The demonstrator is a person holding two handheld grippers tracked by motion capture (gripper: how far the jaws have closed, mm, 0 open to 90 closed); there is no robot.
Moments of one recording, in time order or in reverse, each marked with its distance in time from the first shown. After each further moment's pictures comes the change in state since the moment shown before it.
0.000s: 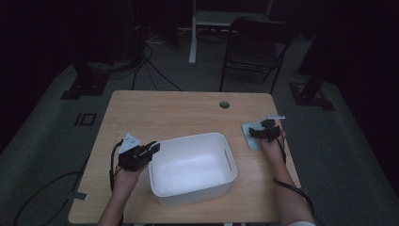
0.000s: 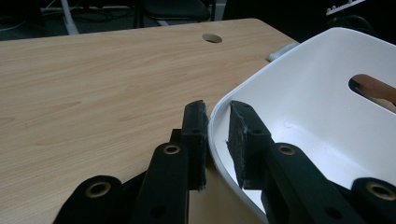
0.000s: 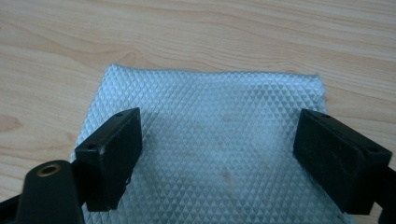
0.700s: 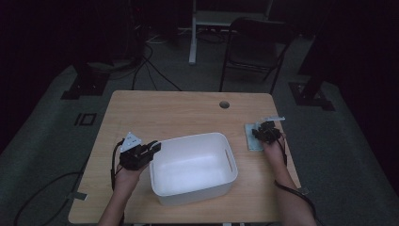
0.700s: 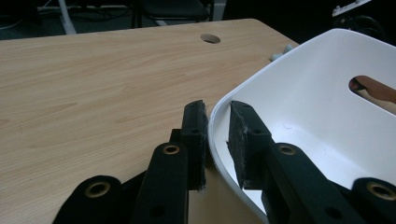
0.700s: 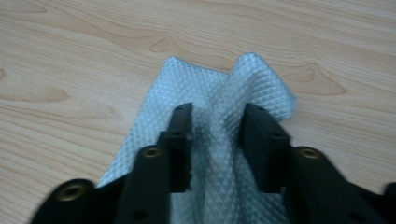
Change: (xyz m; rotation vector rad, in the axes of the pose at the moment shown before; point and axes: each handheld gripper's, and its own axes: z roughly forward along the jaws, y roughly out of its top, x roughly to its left) left arm 0.000 0.002 0.004 0.003 -0.012 -0.001; right arm 0.007 -0.003 -0.015 0.022 0.054 -0.046
